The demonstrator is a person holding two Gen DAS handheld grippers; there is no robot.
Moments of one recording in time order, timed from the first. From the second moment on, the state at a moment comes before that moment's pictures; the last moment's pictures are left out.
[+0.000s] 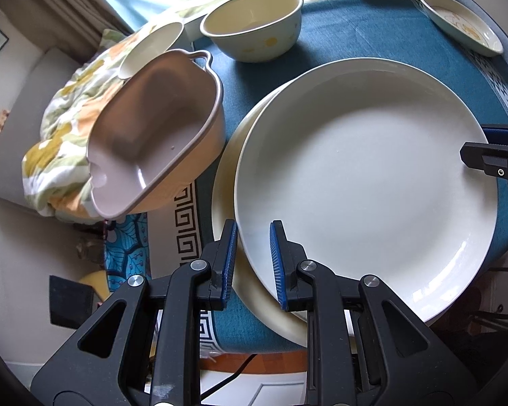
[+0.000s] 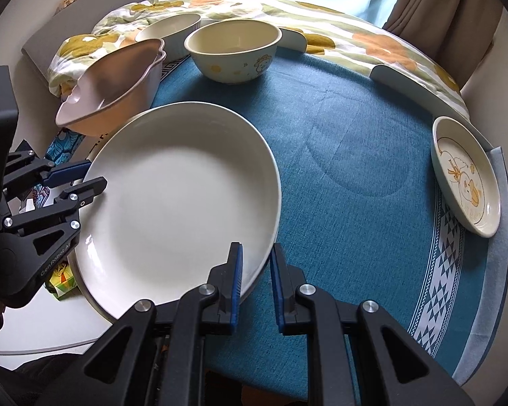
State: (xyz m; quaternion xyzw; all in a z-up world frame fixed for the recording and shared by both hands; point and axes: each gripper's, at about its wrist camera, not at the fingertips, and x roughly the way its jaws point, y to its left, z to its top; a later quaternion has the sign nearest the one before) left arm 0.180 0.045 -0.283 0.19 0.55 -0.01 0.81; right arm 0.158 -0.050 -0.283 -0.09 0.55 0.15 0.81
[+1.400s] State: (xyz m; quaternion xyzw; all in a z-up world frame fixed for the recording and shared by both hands) left arm 0.180 0.005 -0.107 0.18 0.32 -0.07 0.93; right arm 0.131 -0.141 -0.166 0.08 0.42 0.04 0.90
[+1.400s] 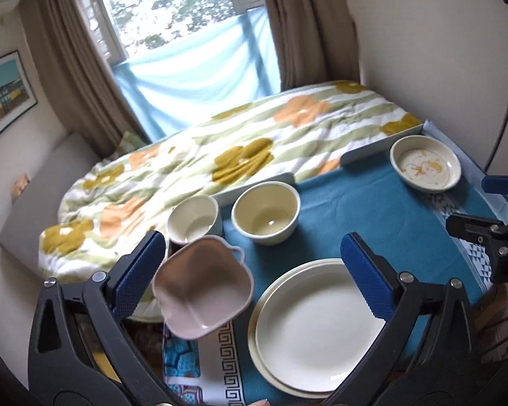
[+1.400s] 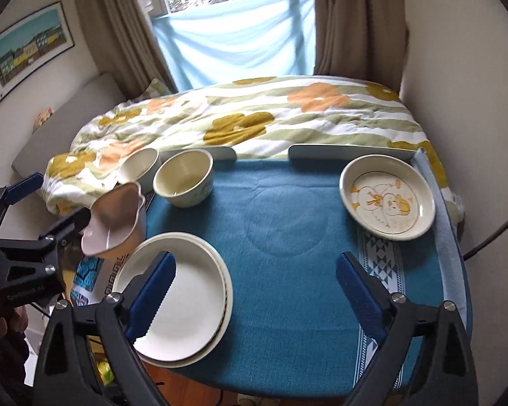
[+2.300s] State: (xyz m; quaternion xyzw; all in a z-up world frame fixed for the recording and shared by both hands) left arm 0.429 -0.235 -0.234 0.12 0.53 -0.38 0.75; right arm 0.192 -0.331 -0.250 0.25 0.45 -0.13 0.85
